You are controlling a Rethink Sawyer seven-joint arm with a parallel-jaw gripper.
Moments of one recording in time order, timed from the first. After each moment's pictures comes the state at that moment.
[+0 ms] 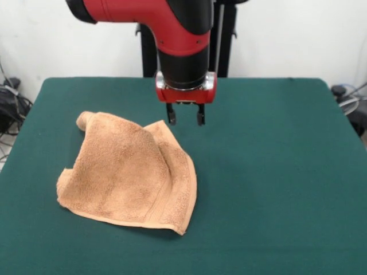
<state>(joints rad) -0.49 -0.56 0.24 1.67 -0.27 0.68 1.70</state>
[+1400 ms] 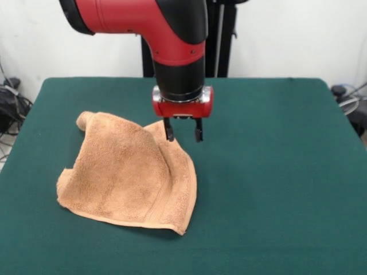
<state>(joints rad) -0.51 -0.53 0.26 1.67 -0.27 0.55 1.70</state>
